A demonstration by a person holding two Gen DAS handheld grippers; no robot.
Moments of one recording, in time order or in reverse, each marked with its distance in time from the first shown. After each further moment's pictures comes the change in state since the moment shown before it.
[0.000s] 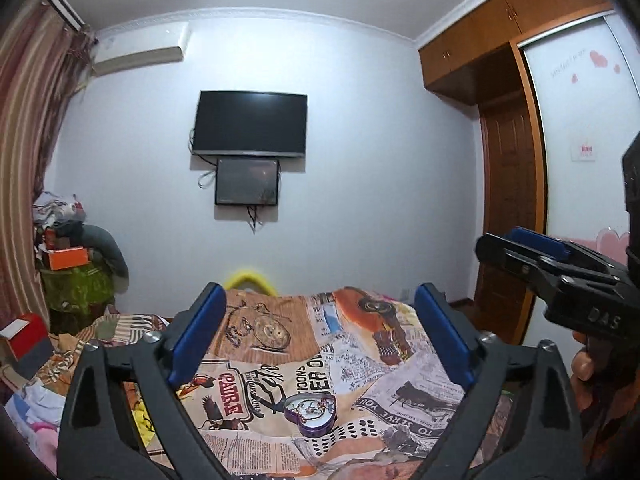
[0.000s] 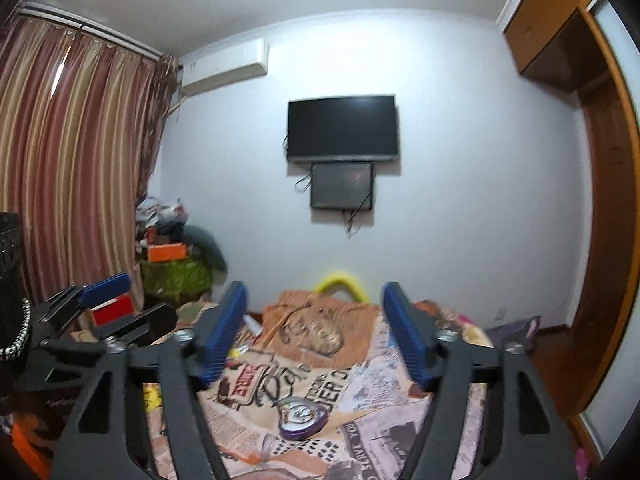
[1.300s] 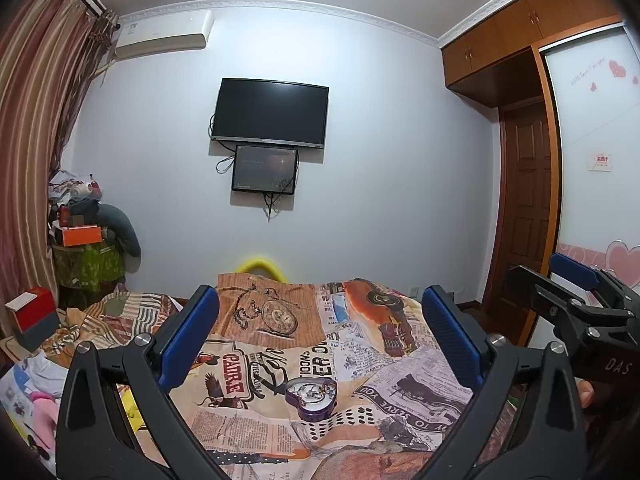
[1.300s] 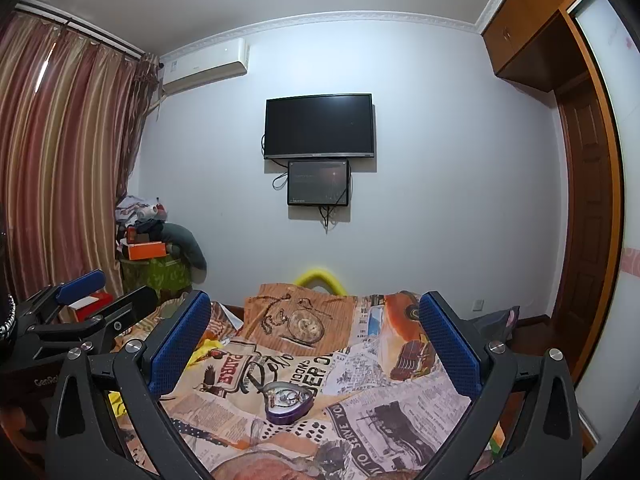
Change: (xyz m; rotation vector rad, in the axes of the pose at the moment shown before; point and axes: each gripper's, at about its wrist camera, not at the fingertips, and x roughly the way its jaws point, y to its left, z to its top) left arm -0.015 -0.004 -0.012 -0.056 0.031 0.054; right arm -0.031 -0.001 -0.019 0.013 0.015 -0.078
